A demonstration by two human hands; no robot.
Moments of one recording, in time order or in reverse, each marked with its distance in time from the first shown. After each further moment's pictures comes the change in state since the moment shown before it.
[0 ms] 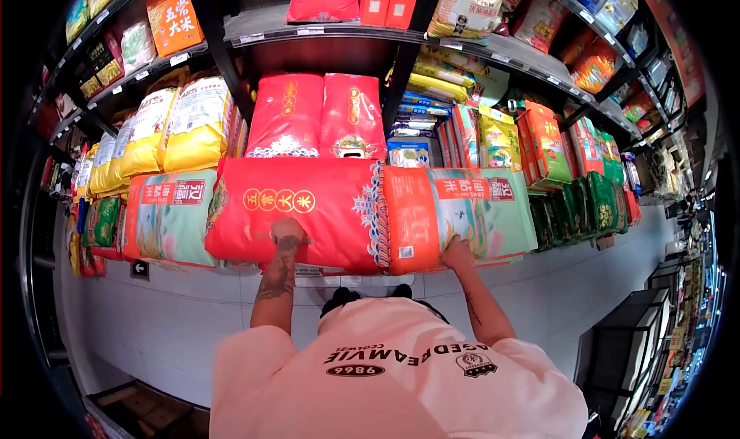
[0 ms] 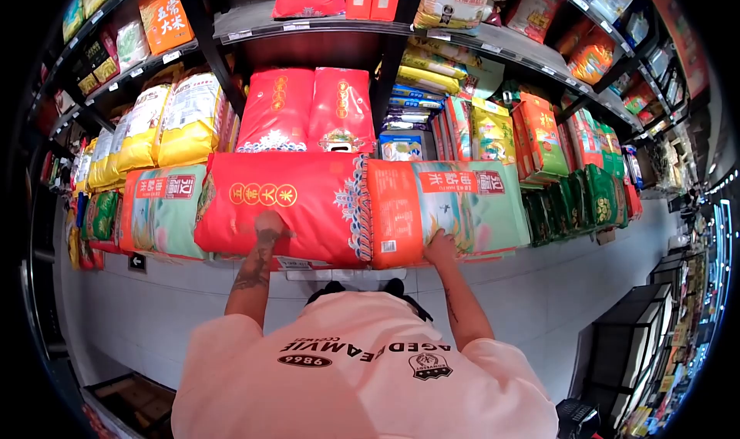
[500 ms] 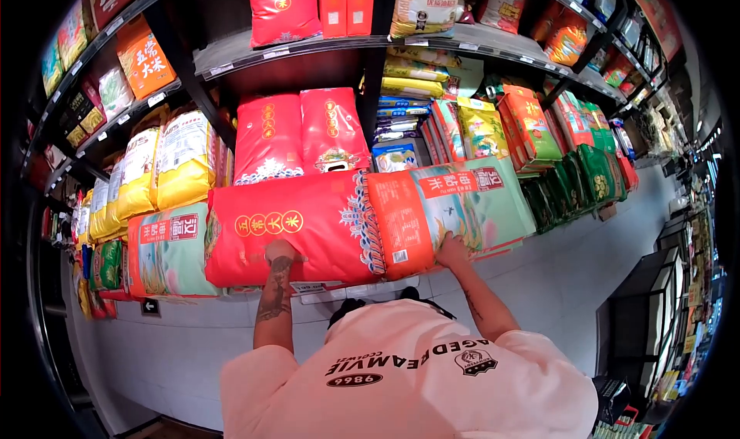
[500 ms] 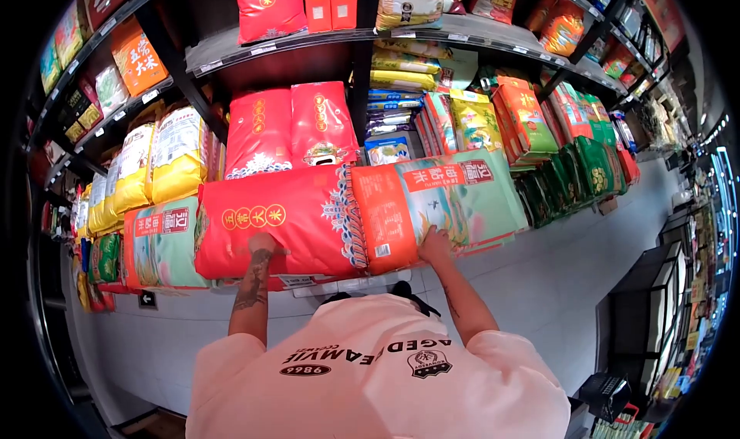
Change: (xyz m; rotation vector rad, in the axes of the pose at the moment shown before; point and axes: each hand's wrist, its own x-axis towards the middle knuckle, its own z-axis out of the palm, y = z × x) left_hand -0.016 0.003 -0.013 0.062 -0.053 0.004; right_hand -0.009 -0.004 -0.019 0.090 -0.107 0.025
